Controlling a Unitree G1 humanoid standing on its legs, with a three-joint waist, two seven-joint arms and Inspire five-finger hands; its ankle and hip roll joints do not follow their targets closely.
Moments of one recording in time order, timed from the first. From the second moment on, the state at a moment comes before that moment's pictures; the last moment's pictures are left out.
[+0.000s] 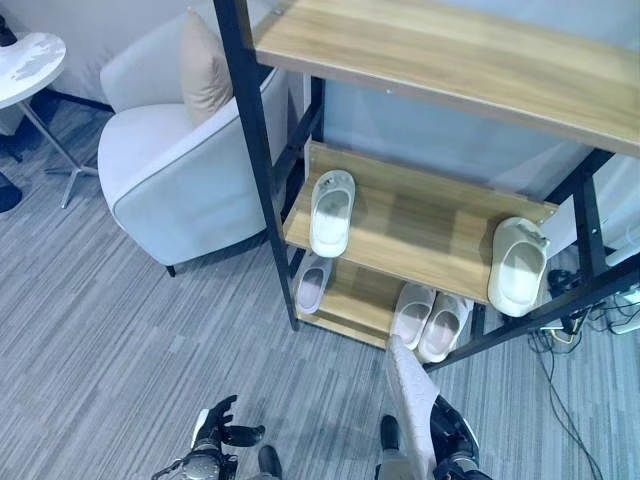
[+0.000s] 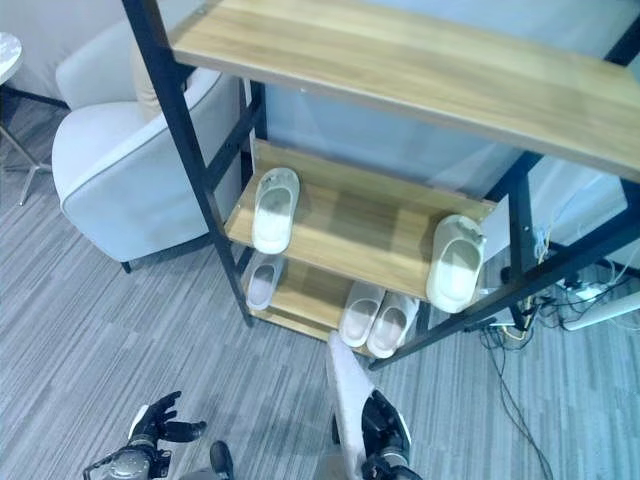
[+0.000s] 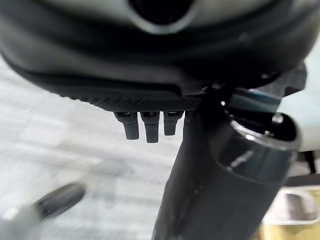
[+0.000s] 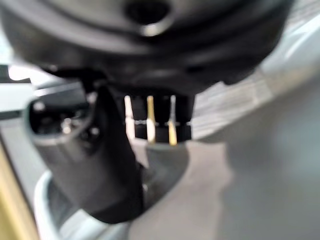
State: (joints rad) left arm 0.03 0.30 -0.26 1.07 -0.23 -0.24 0.17; right arm 0.29 -0.18 0.13 0.54 0.77 -0.24 0.03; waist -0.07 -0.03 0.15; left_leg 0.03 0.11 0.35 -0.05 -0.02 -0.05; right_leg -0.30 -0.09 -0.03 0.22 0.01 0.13
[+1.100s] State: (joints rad) left arm -0.04 0.42 -0.44 0.65 0.08 -0.27 0.17; right arm 0.17 -0.27 0.17 0.54 0.58 -0.25 -0.05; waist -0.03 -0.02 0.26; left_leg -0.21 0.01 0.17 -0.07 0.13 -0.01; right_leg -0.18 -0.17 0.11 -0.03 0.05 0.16
